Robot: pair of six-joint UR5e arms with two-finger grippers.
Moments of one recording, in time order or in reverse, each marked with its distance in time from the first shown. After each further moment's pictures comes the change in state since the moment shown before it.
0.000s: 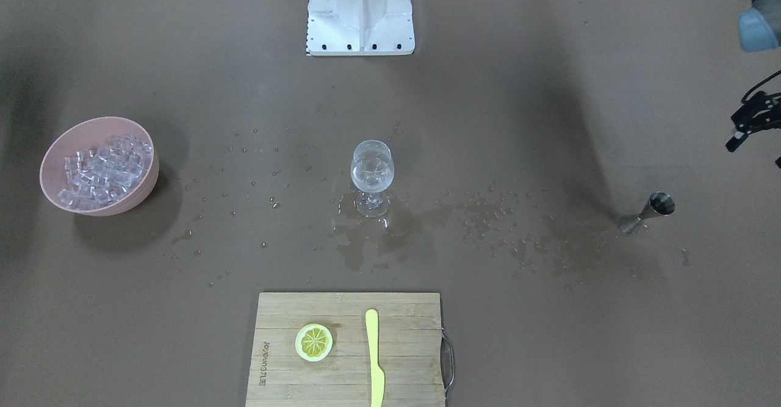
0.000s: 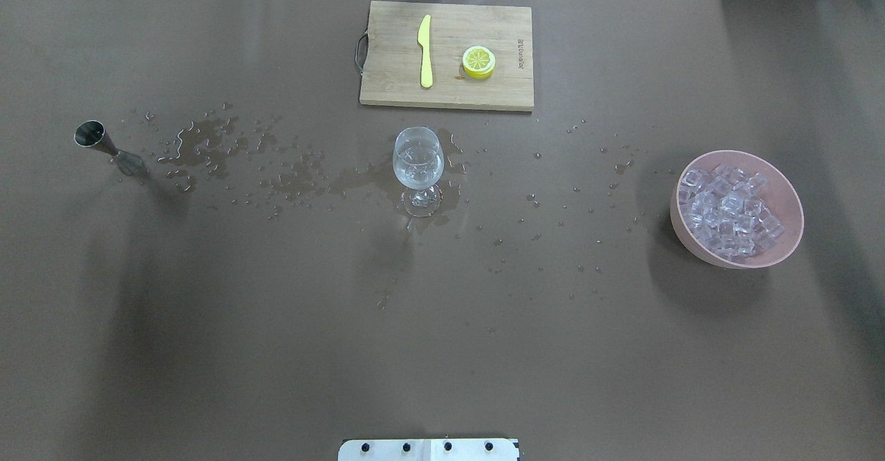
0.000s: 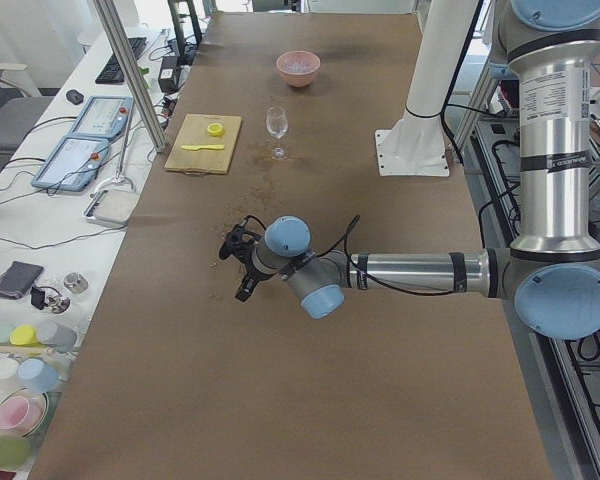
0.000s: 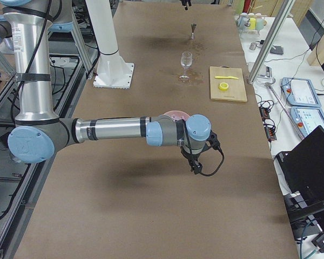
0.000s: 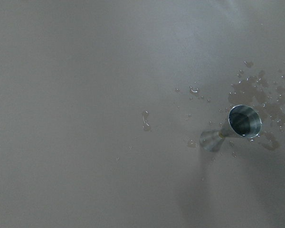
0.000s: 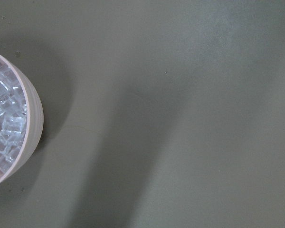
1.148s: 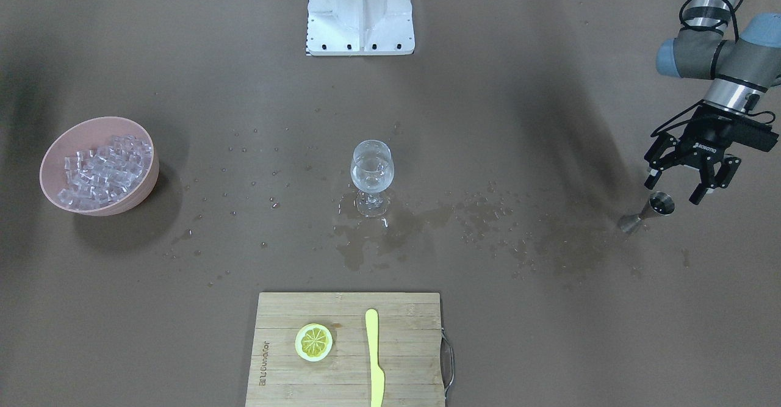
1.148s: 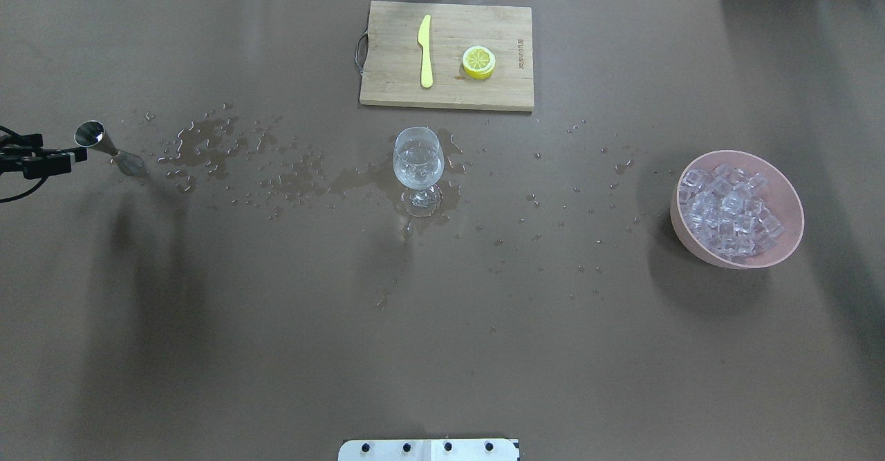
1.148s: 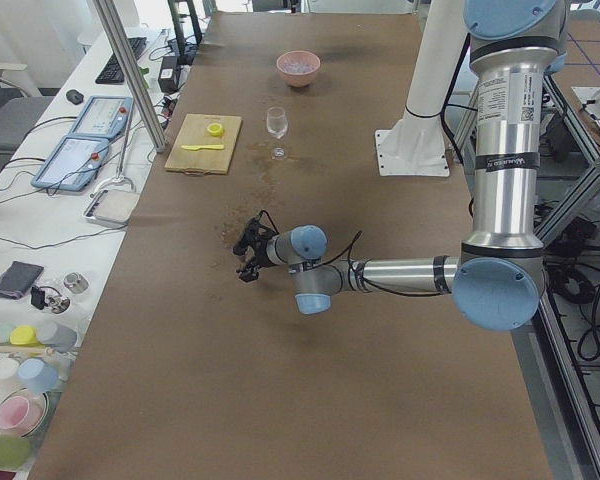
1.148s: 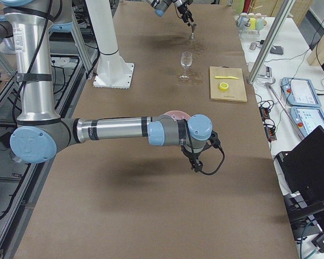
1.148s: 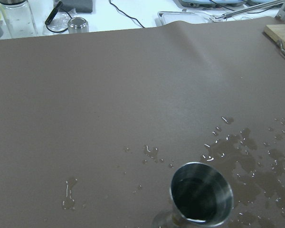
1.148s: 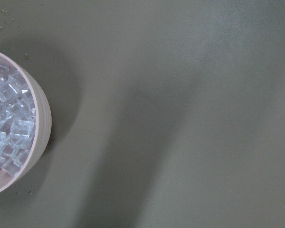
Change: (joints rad) left arm 0.301 -0.068 0.167 -0.393 0.420 -0.231; right arm -0.014 0.009 -0.003 0.000 0.012 0.000
